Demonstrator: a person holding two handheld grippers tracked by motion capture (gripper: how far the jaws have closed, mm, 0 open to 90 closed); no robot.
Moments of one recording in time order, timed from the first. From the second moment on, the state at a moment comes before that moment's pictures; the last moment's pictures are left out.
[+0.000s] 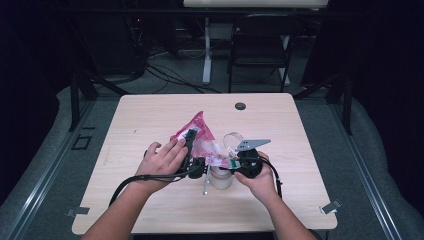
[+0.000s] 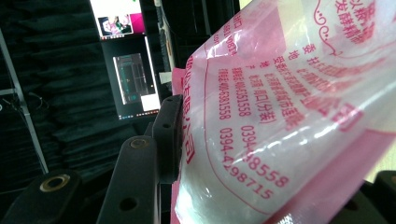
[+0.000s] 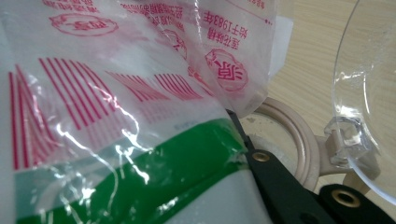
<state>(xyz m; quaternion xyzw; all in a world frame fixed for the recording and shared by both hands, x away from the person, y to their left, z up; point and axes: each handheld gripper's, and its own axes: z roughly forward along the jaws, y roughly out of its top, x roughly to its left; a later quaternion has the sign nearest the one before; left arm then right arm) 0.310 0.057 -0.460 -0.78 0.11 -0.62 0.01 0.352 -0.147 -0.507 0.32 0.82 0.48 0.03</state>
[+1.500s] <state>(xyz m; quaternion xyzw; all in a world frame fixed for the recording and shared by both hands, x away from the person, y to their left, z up) 0.308 0.060 -0.460 -0.78 0.10 -0.62 -0.01 0.352 -0.149 -0.507 0.32 0.82 0.48 0.03</state>
